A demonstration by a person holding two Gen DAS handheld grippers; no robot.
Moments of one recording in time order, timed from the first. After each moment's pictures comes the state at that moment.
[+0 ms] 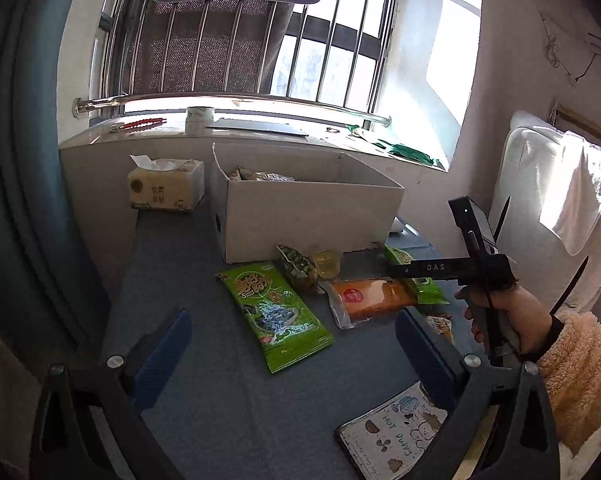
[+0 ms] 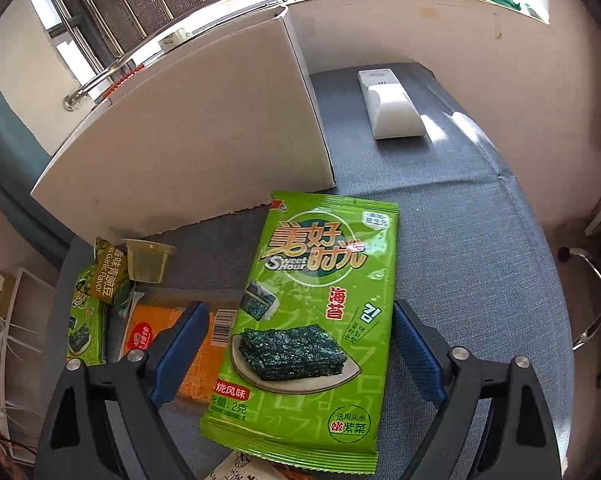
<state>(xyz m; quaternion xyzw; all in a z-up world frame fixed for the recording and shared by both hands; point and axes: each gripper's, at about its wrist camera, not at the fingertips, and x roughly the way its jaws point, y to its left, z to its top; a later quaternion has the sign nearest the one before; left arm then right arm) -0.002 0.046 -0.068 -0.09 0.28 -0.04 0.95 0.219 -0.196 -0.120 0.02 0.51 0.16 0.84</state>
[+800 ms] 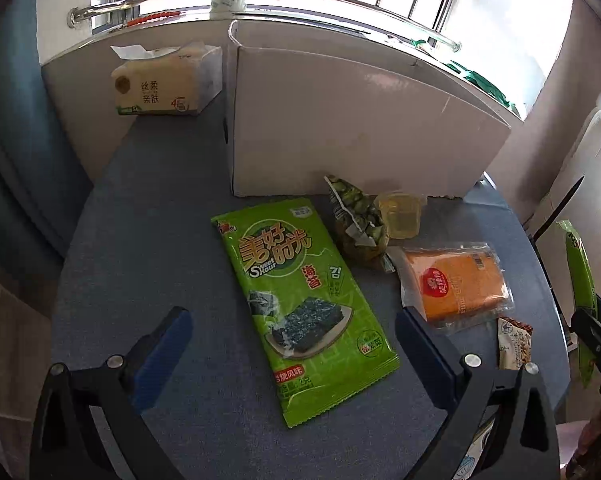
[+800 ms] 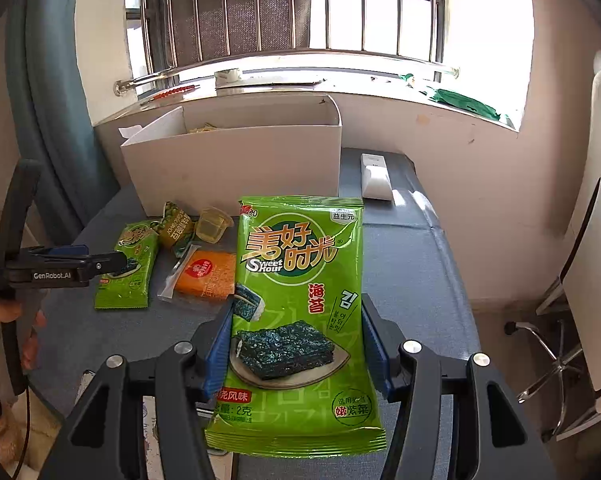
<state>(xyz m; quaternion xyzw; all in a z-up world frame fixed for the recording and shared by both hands) 0.131 0.052 -0.144 -0.12 0.46 0.03 0.88 0.087 -0.204 -0.043 -0.06 0.39 0.17 0.90</state>
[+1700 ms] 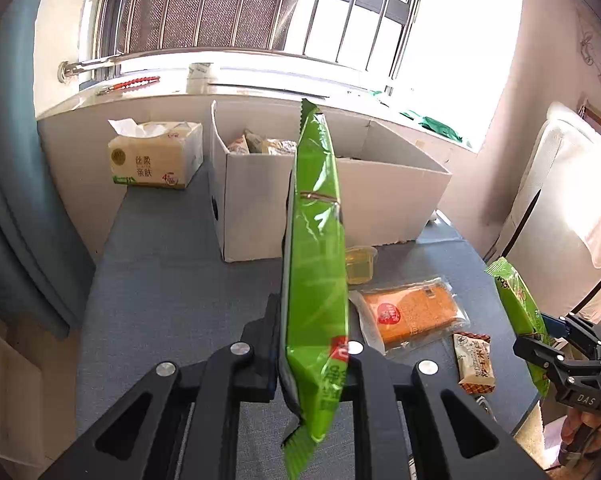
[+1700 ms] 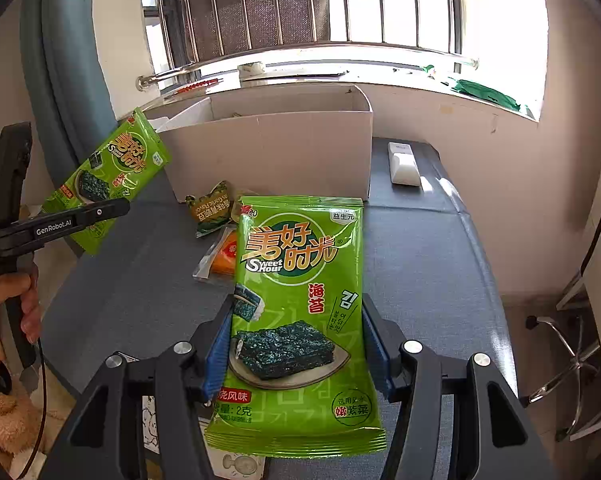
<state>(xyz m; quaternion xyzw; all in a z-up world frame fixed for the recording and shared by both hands) 0.088 0.057 -0.080 -0.10 0.35 -0.03 0.93 0.077 -0.196 -0.048 -0.05 0.40 0.21 0.89</state>
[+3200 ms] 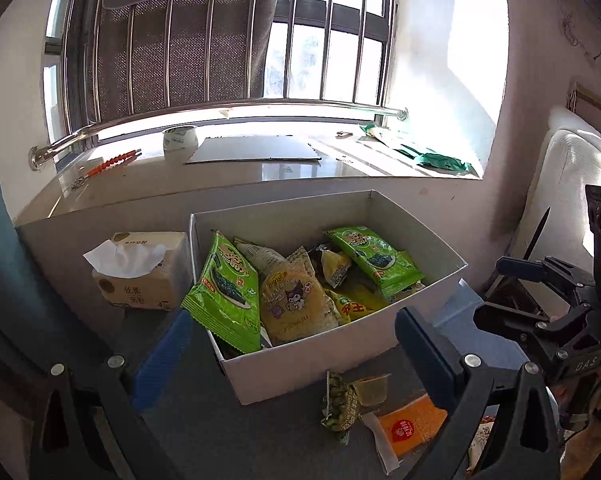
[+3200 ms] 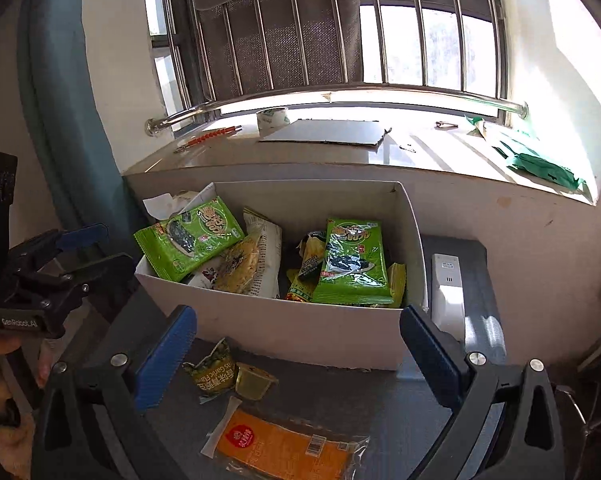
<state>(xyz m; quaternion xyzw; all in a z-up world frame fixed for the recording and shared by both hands) 0.185 0.058 -0.012 -0.03 0.31 -0.04 0.95 0.223 -0.140 0.008 -0.04 0.36 0.27 0.89</state>
